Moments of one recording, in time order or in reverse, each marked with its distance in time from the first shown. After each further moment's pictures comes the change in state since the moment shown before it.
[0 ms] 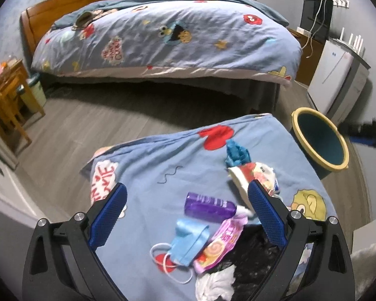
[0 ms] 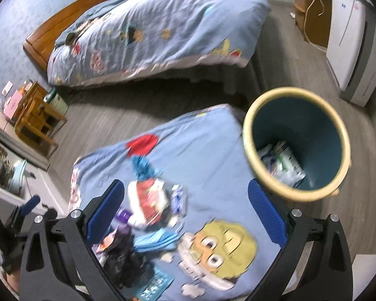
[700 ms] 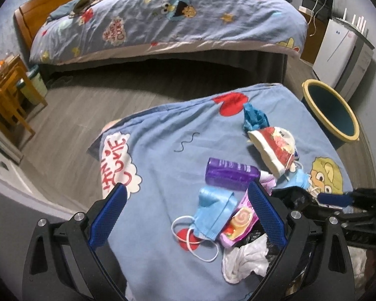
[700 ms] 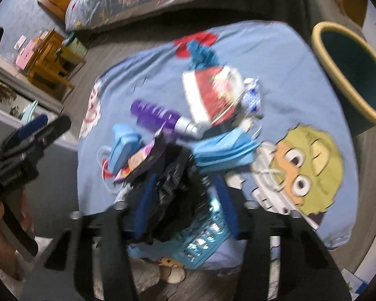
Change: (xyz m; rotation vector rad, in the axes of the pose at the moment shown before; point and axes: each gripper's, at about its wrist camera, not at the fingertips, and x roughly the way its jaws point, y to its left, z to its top) left arm 0.016 0.024 -0.034 0.047 0.122 0.029; right arm 0.067 0.075 -0.113 -0.090 0.274 0.109
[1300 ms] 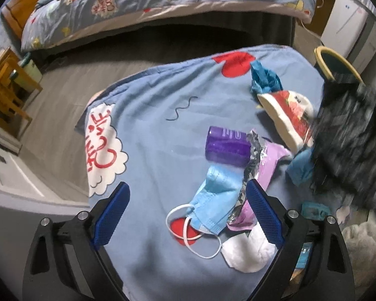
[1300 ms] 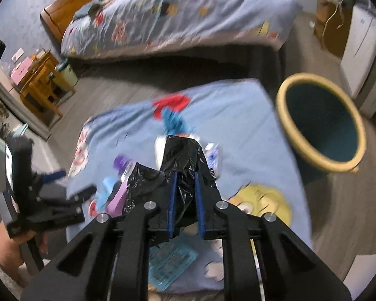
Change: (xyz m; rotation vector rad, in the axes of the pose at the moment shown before) left arm 0.054 -0.015 -0.007 0.036 0.187 0.037; right arm -0.084 -0.027 0.041 -0.016 -0.307 -0.147
